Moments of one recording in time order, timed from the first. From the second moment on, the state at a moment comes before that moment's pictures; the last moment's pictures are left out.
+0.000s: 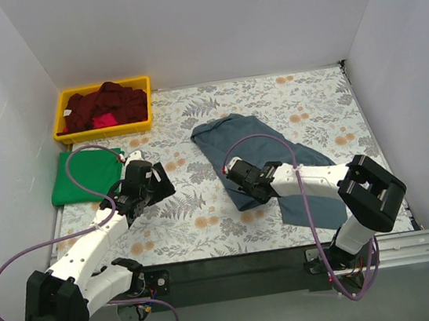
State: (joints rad) left arm -0.42 1.04 0.63 -0.42 -0.17 -0.64; right arm 0.95 1.58 0.90 -0.58 0.42 0.04
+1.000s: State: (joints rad) left arm -0.41 0.85 0.73 -0.69 -0.40 -0.79; right arm 1.15 1.95 1.37 -0.23 -0.44 0.43
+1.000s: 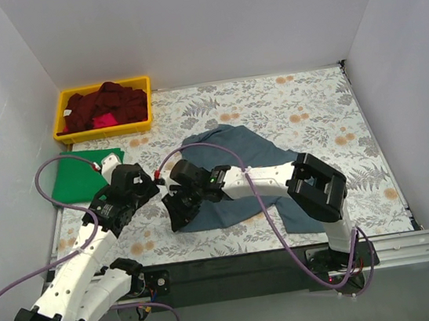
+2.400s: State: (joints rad) left arm -0.65 1.44 0.73 -0.46 -0.05 -0.91; right arm 0.09 1.77 0.99 -0.17 -0.22 0.34
